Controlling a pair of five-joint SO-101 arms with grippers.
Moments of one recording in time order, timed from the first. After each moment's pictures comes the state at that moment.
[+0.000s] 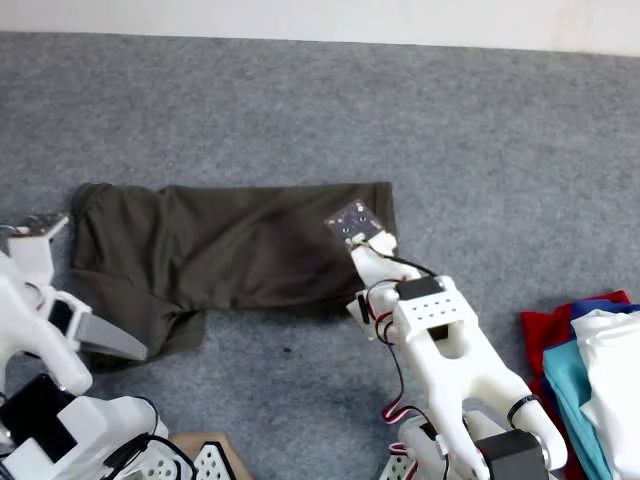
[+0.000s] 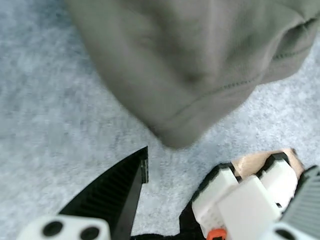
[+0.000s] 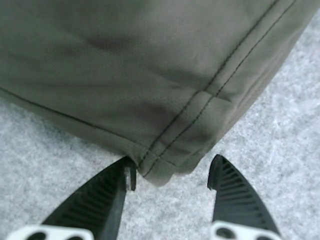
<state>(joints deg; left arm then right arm) -51.1 -6.6 28.6 91.6 -45.1 -19.1 -25.1 61.1 40.8 21.9</state>
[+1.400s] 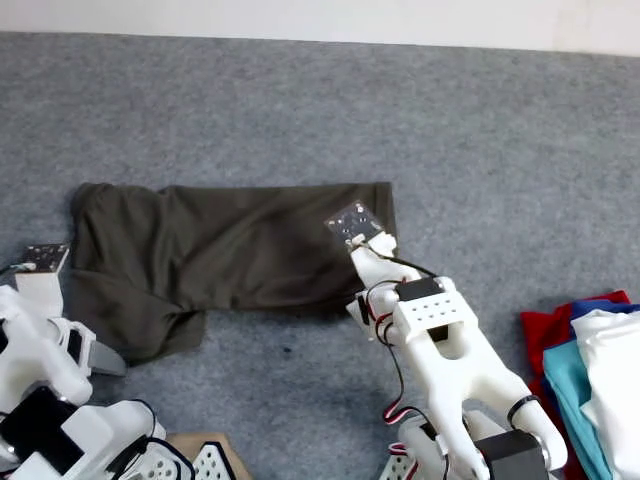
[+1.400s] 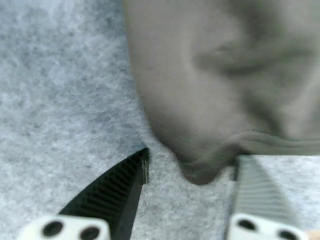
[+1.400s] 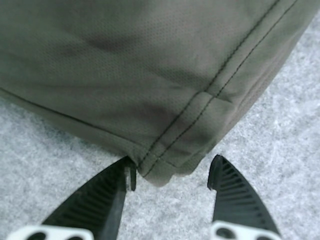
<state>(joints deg) -53.2 -7.3 49.7 59.0 -45.0 -19.1 -25.1 61.4 40.6 21.9</state>
